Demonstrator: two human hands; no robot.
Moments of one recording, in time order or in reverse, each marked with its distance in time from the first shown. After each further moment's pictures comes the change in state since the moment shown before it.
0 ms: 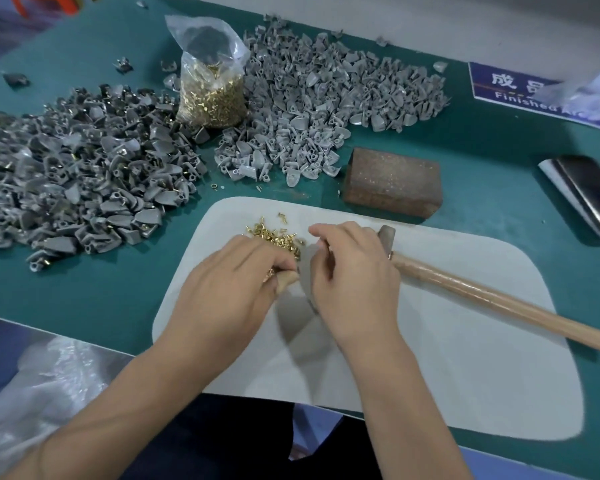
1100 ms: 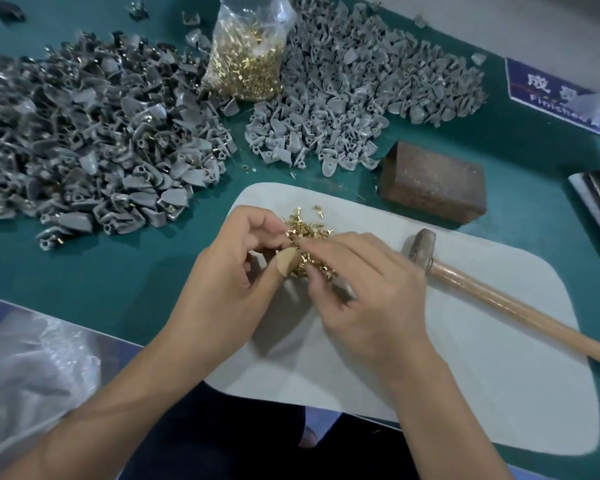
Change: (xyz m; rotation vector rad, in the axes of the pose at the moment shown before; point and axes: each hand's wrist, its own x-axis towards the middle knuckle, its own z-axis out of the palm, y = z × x) left_hand -0.008 -0.038 -0.002 -0.656 0.079 -0.337; right_hand -0.005 -0.014 0.007 0.154 0.071 -0.472
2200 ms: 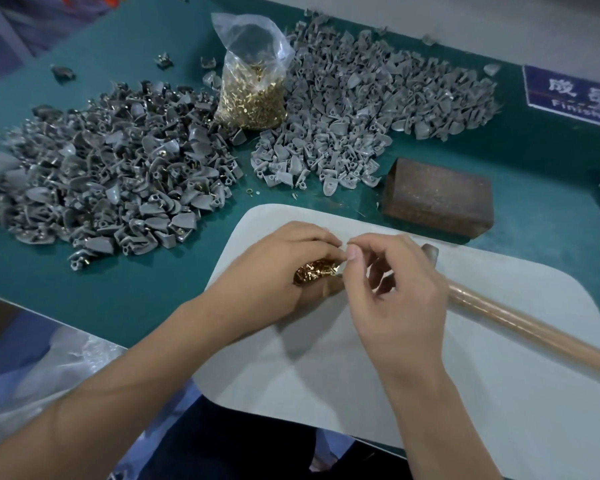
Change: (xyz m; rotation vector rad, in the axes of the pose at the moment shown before) left_hand 0.053 -0.001 0.024 0.463 -0.333 0.374; right_hand 0.003 0.010 -0.010 0.167 0.197 0.348
